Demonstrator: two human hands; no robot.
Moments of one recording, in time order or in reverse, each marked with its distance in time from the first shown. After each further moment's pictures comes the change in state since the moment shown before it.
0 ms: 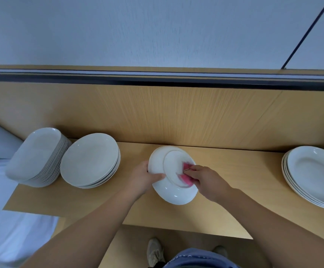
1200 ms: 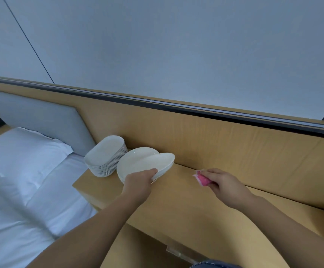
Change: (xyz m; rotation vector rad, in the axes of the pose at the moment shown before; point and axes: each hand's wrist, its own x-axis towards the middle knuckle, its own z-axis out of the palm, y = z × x) left_hand -0.097 0.010 -0.069 1.044 0.576 0.152; right_hand 0.017 -0.062 -0.059 0.006 0.118 -0.342
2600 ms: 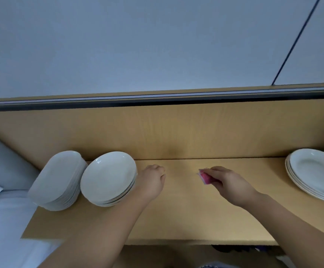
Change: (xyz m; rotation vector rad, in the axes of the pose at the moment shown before) left_hand 0.083 0.019 0.077 -0.071 -0.179 0.454; right_hand -0.047 -0.008 0.029 -0.067 0.107 0.449
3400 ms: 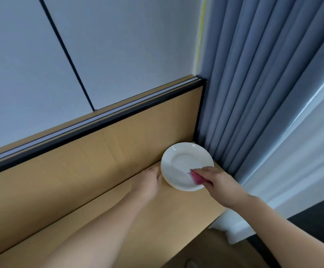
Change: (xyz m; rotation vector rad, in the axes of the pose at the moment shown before) left_hand 0.152 0.386 0.106 -0.019 -0.260 0.397; right_hand -0.187 0.261 -0.142 0.053 0.302 0.472
